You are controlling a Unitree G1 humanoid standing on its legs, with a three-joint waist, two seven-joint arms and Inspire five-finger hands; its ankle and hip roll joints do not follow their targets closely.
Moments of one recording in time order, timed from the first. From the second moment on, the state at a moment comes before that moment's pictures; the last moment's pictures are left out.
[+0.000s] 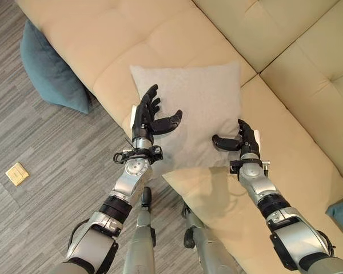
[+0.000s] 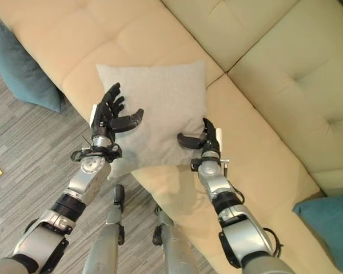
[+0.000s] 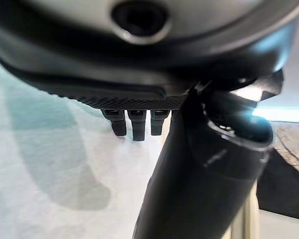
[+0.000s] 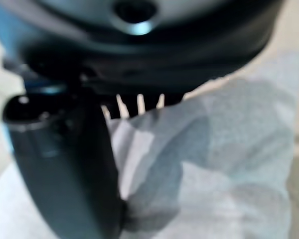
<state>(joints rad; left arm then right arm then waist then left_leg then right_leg) -0.62 0.23 -0.34 0.42 -0.48 -0.18 0.39 -0.70 -0.37 0.31 0.81 0.33 -0.05 -0.40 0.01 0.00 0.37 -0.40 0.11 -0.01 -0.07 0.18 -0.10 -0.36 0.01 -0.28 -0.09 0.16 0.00</state>
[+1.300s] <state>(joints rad) -0.22 0.33 -0.29 0.30 -0.50 -0.07 0.32 -0.29 -0.34 0.18 0.40 0.29 -0.09 -0.33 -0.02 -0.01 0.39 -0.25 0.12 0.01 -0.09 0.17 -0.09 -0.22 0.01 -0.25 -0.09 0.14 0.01</state>
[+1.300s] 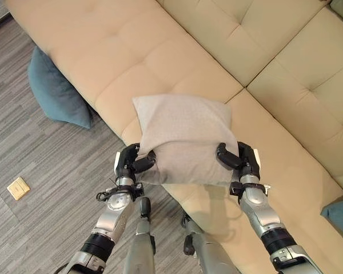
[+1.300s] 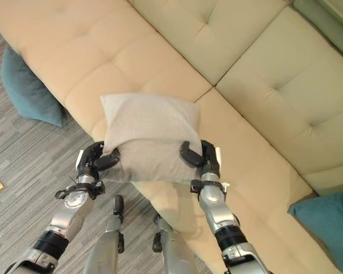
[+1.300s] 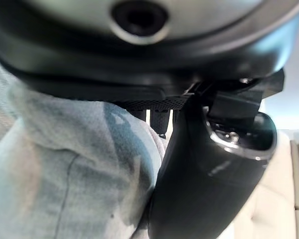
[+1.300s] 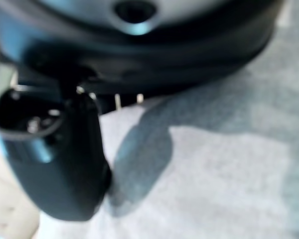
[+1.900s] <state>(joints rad) -0.06 0.33 -0.28 0.23 -0.49 -0.03 0.23 -0.08 -0.36 0.12 0.27 0.22 -0.05 -0.23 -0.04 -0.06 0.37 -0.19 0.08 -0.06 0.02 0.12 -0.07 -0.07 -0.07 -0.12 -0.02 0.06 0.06</state>
